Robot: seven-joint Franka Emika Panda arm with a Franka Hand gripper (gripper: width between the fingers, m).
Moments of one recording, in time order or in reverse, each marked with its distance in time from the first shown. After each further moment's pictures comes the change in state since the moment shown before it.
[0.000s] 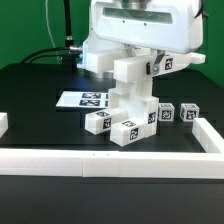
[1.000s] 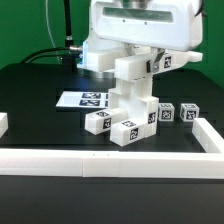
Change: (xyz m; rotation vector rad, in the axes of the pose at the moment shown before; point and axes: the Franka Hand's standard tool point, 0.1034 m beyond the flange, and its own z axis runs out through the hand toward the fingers) arm -0.007 0.009 0.001 0.005 0.001 -0.030
